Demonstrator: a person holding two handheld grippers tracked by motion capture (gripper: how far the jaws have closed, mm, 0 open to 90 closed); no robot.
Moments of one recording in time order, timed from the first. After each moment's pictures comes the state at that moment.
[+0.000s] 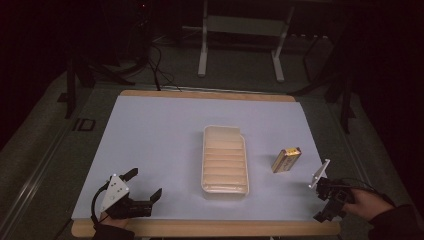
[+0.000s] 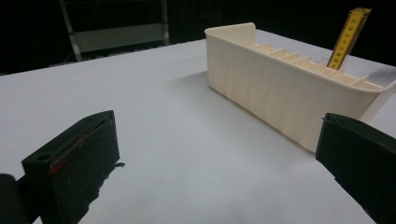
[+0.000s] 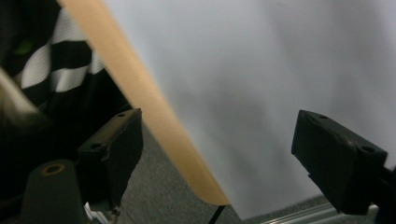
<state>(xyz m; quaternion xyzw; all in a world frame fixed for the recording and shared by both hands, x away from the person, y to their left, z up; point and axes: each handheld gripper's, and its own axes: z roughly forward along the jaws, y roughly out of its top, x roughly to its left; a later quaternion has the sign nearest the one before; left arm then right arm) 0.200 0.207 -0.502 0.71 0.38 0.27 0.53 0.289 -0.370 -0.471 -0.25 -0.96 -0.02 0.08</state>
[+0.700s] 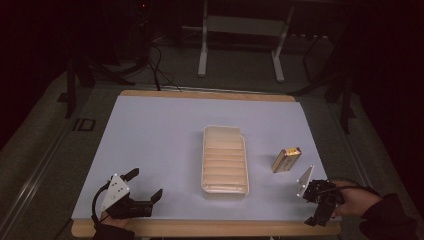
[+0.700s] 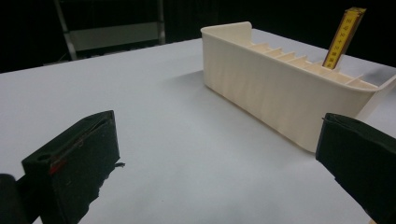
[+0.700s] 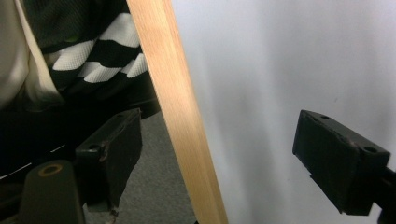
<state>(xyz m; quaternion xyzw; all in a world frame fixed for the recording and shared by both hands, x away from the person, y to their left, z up) 0.201 0.206 -0.503 0.71 0.38 0.26 0.53 0.279 -0.327 -0.462 -0.12 -0.99 -0.04 0.07</state>
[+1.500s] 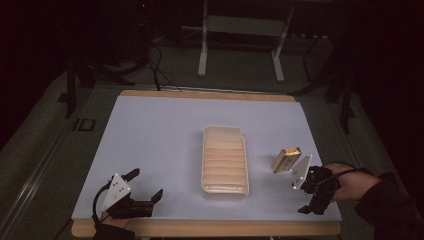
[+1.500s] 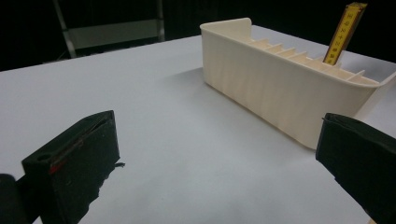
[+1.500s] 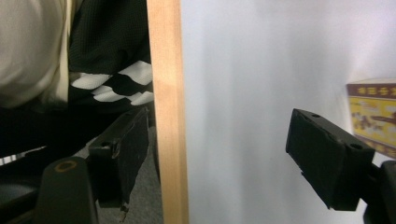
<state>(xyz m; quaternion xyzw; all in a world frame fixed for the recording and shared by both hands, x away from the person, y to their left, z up) 0.201 0.205 -0.503 0.71 0.38 0.26 0.53 0.284 -0.292 -0.402 0.00 -1.00 -0.08 0.03</state>
